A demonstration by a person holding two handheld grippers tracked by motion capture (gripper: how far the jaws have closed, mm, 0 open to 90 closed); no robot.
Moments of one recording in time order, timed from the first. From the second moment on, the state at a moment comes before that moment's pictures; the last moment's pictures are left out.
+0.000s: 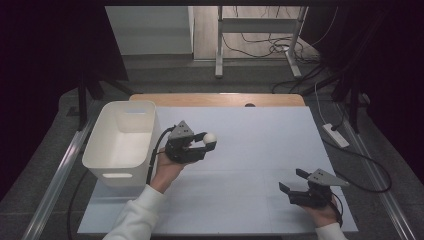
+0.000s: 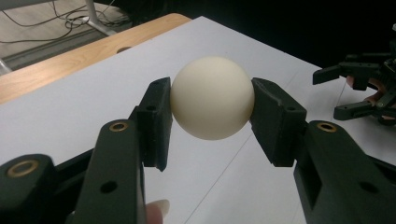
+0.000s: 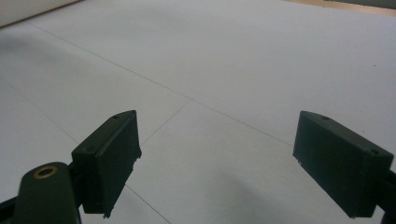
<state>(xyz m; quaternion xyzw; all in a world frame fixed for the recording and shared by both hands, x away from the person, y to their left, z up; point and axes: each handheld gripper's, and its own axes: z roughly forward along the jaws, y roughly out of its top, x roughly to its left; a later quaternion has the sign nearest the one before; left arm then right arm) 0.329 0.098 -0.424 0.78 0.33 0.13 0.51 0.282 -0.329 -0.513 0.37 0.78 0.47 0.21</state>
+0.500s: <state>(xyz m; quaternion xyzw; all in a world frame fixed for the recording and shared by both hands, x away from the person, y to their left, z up) 0.329 0.111 -0.416 0.77 0.34 0.15 0.52 0.282 -0.328 -0.513 0.37 0.78 0.47 0.21</state>
